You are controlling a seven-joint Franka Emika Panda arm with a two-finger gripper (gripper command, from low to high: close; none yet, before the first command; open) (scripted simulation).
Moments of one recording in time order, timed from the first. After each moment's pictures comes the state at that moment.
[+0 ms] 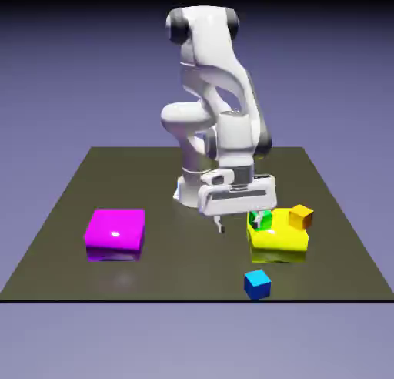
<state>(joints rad) 0.14 0.13 0.09 -2.44 -0.07 2.84 0.78</state>
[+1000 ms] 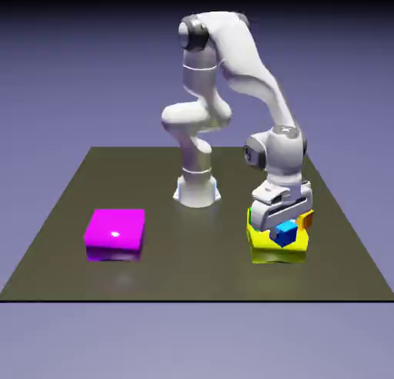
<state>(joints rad) 0.40 0.04 0.16 -2.45 0.02 2.58 0.58</state>
